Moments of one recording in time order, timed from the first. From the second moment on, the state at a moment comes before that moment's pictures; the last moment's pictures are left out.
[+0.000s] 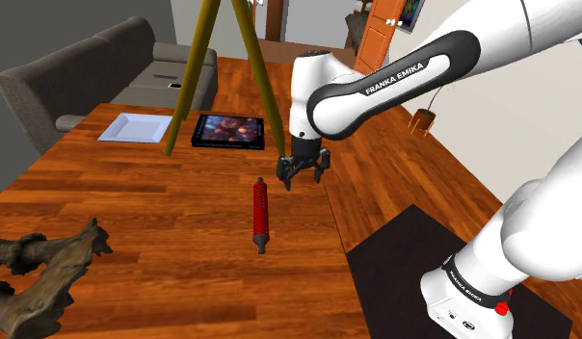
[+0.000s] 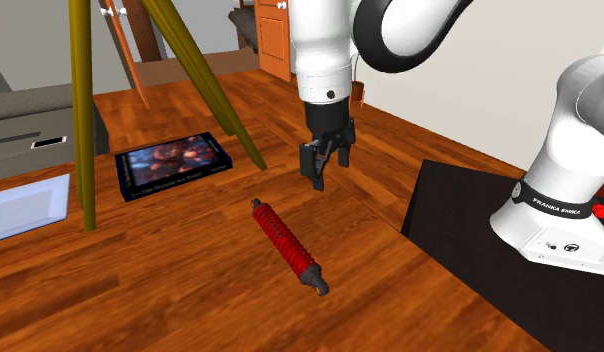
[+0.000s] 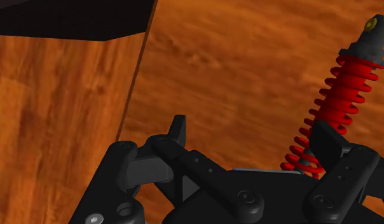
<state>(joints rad) 0.13 0.02 0.32 -2.30 0.04 2.19 0.64</state>
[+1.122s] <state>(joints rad) 0.25 0.53 0.28 -1.95 -0.16 2.34 0.93</state>
